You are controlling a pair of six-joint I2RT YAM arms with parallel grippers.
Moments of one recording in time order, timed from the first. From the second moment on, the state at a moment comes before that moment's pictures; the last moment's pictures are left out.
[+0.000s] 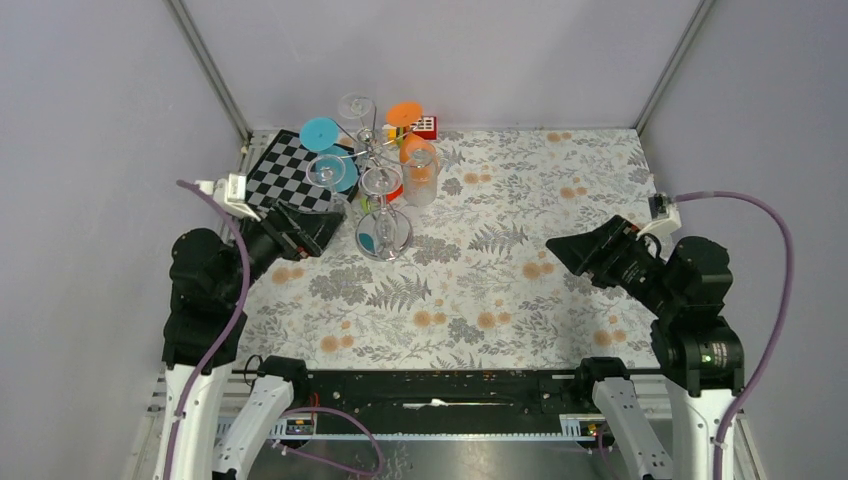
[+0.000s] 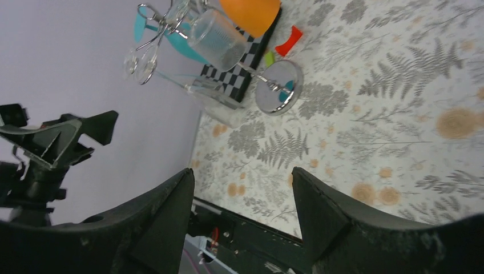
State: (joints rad) left arm -0.14 0.59 1.04 -0.49 0.36 -0.63; right arm 0.04 0.60 1.18 -0.88 -0.49 0.68
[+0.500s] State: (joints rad) left arm -0.14 0.66 0.90 -0.31 0.52 -0.97; right arm 0.04 0.53 0.84 -0.47 -0.63 1.10
